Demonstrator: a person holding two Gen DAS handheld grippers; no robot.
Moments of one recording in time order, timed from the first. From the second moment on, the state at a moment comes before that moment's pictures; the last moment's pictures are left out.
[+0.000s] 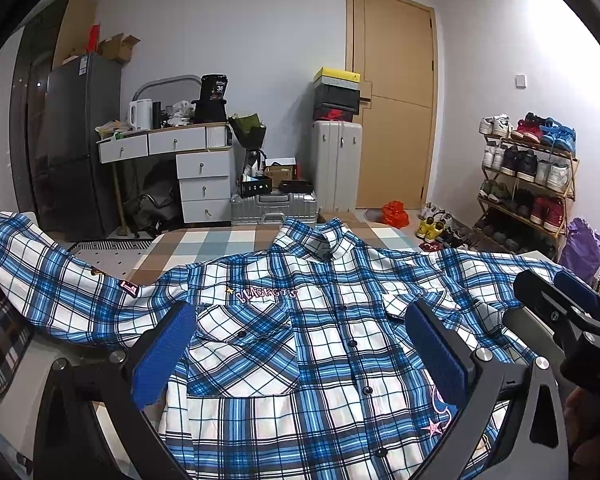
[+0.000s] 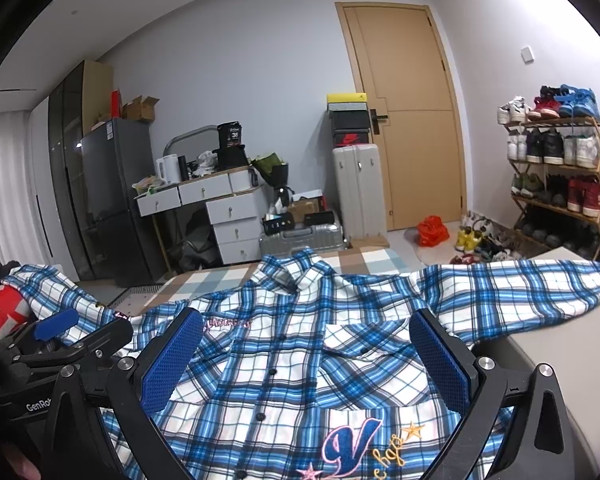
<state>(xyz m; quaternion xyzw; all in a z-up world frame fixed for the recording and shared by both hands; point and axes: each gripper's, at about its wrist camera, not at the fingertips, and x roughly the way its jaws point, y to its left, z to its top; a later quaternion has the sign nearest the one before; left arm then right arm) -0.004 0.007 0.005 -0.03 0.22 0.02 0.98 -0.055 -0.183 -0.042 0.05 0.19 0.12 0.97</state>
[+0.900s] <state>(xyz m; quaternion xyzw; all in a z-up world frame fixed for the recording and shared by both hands) -0.006 0.005 0.005 -0.02 0.21 0.02 0.98 -0.056 -0.181 -0.040 0.05 0.19 0.12 0.97</state>
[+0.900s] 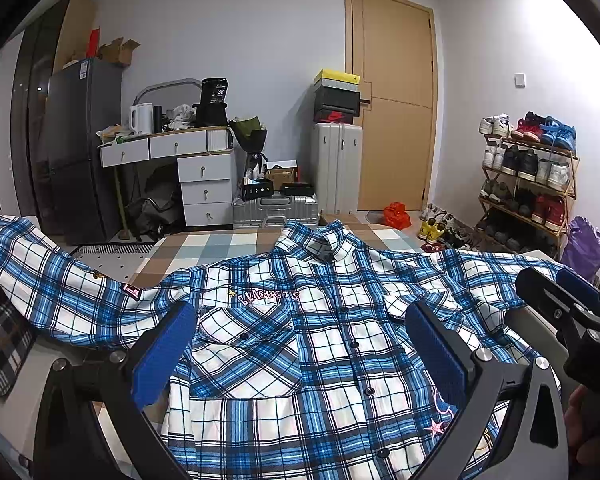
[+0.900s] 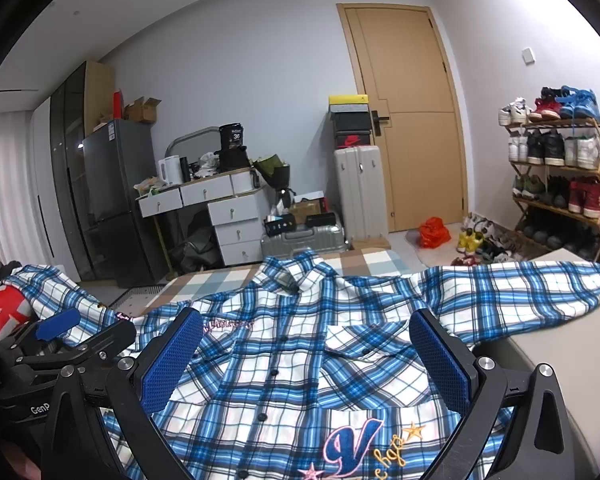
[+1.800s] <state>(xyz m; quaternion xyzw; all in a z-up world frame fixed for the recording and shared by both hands) -0.005 0.004 0.000 -0.02 0.22 0.02 0.98 -0.055 -0.199 -0.037 0.08 0.19 0.13 0.97</state>
